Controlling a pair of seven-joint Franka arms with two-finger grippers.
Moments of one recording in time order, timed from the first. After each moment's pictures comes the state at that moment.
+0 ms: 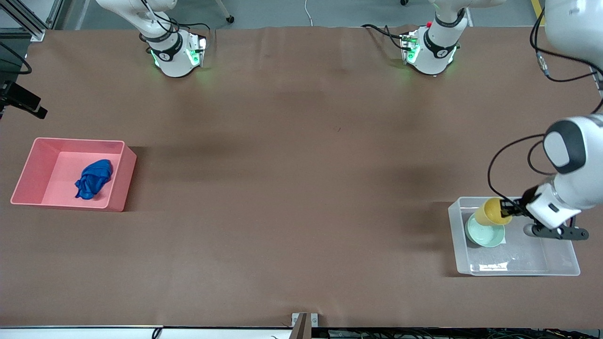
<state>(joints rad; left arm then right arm) -0.04 0.54 0.15 -1.53 -0.12 2.08 0.23 -0.02 -0.02 -0.06 -1.47 -0.02 1.44 0.09</state>
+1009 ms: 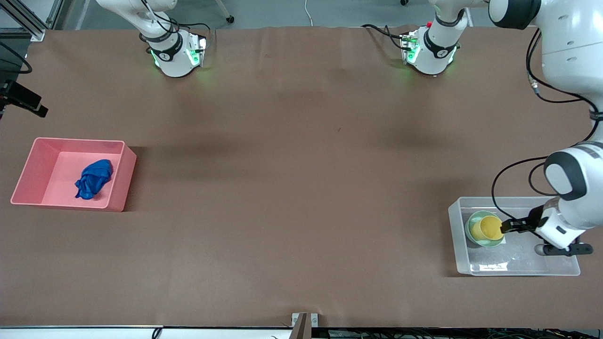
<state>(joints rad) 0.01 0.64 0.17 -1.45 -0.21 2.17 0.24 -0.02 -0.02 -0.06 -1.47 -0.02 1.43 0.08</state>
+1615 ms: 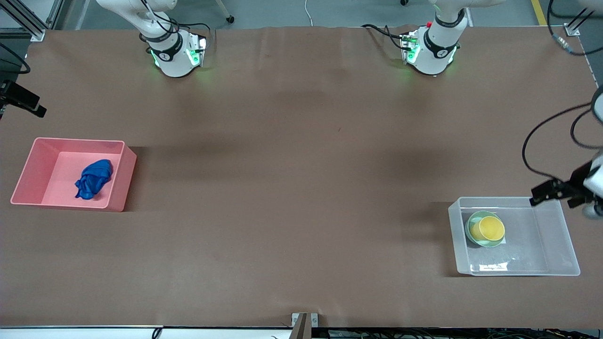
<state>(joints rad) -0.01 0.20 0.12 -1.65 -0.09 2.00 0.23 -0.03 -0.02 -0.06 -1.47 -0.02 1.43 0.08</state>
